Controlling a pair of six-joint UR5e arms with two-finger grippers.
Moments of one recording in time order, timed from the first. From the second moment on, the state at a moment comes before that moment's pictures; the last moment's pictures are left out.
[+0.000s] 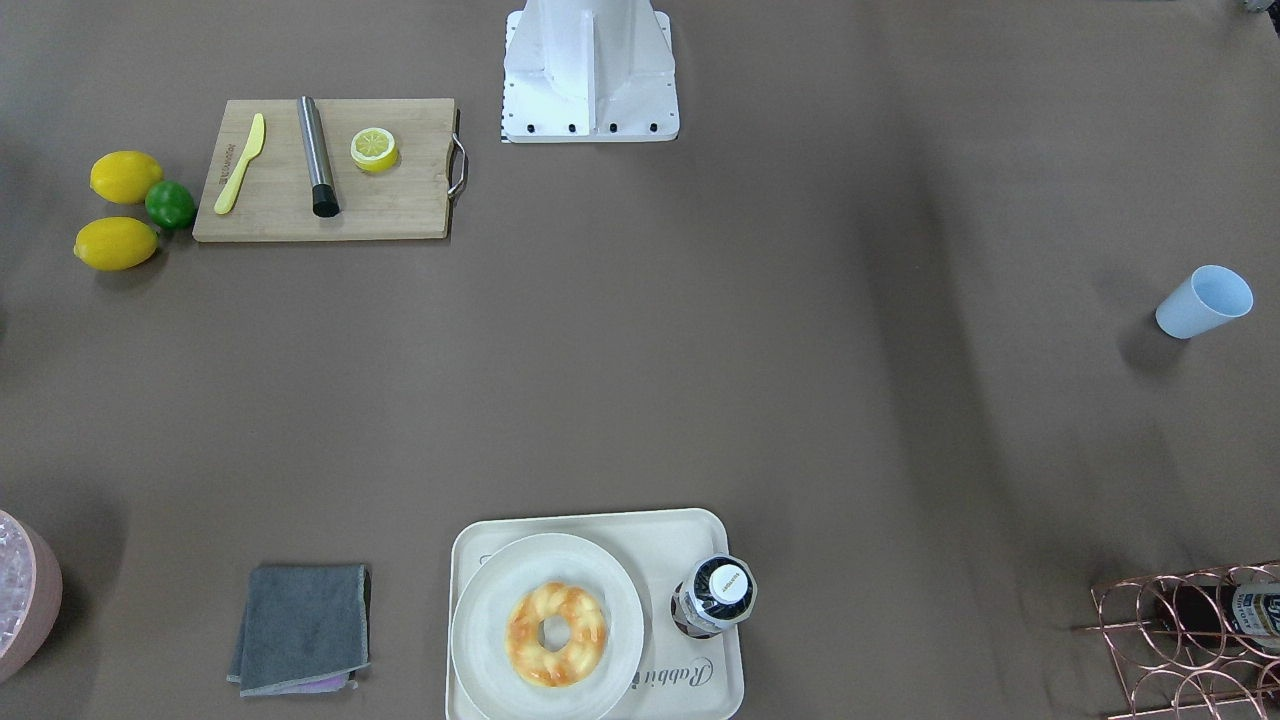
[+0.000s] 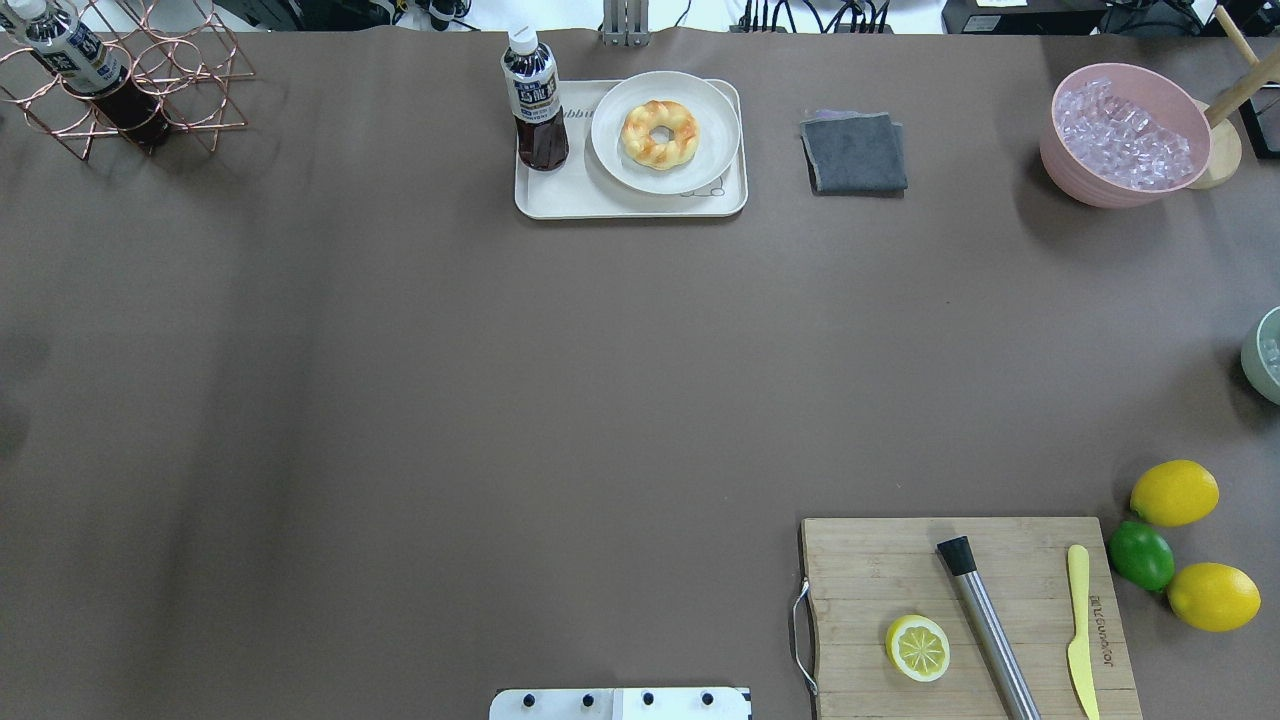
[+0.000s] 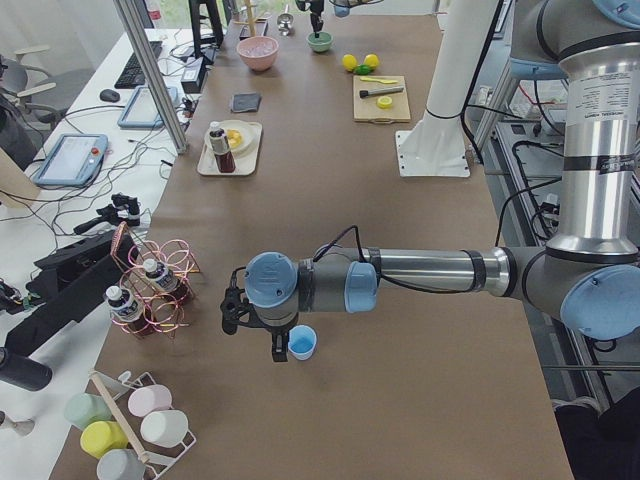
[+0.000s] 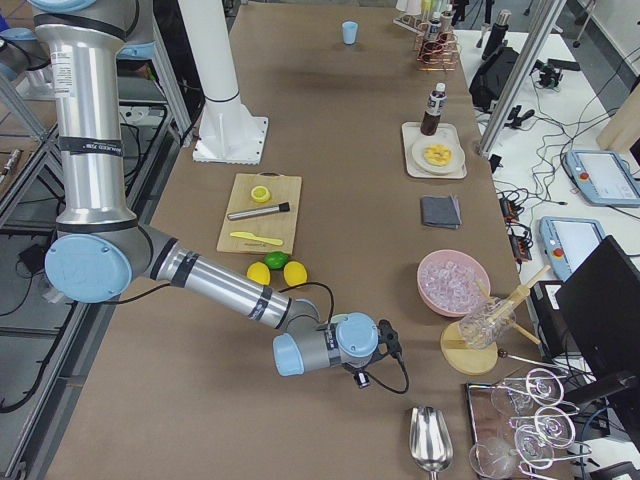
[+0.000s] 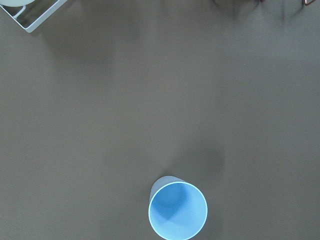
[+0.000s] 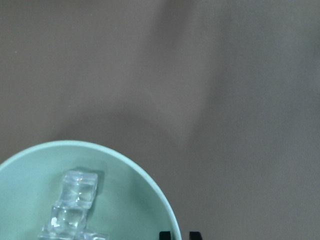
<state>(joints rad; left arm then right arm) -1.66 -1.53 -1.63 -1.54 -2.50 0.01 1.45 -1.55 1.10 -0.89 2.41 -0.15</state>
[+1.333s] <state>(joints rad) -1.66 -1.52 -1.63 -1.54 -2.50 0.01 1.51 -1.51 1.60 -1.47 2.37 0.00</state>
